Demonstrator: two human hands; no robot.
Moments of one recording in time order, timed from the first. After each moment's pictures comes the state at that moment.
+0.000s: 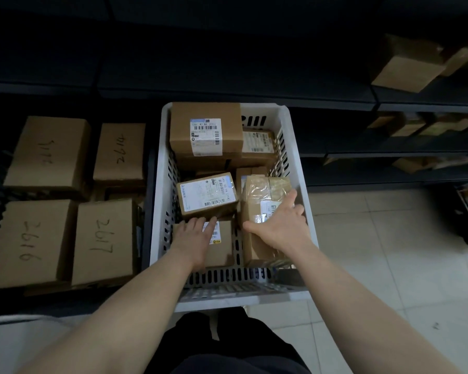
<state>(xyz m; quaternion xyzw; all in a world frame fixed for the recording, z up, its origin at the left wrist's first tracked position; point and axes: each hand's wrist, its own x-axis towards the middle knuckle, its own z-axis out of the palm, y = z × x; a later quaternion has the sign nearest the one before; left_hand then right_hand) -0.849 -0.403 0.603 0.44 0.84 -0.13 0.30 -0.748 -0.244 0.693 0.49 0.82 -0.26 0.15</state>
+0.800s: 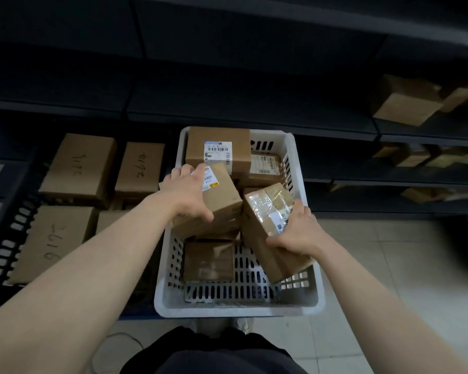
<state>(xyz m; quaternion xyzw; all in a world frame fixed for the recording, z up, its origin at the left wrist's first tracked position) -0.925 -0.387 0.739 0.33 0.91 0.05 0.23 -0.741 -0.218 0.738 0.39 0.87 -0.25 0.18</state>
